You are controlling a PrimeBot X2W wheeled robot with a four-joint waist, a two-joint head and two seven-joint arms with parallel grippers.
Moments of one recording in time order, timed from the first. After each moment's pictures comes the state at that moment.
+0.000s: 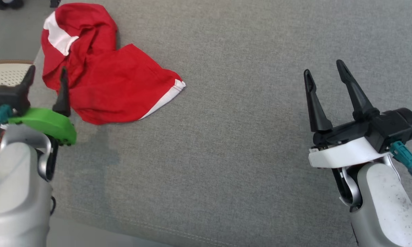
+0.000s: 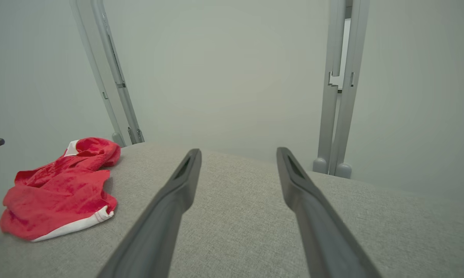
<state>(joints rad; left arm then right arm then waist) -0.59 0.25 -0.04 0.55 -0.19 -0.12 -0.15 -0.30 -0.11 0.11 -0.01 0.08 0.13 -0.23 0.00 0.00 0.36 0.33</state>
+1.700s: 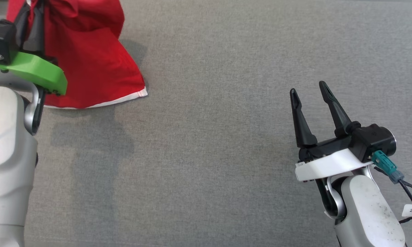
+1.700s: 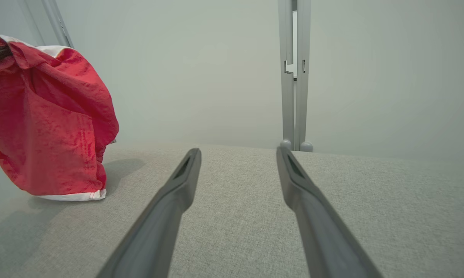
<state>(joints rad) -0.87 0.36 -0.25 0.61 -0.20 -0.12 -0.24 -0.27 -0.06 0.13 0.09 0.13 0.13 -0.26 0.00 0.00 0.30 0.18</state>
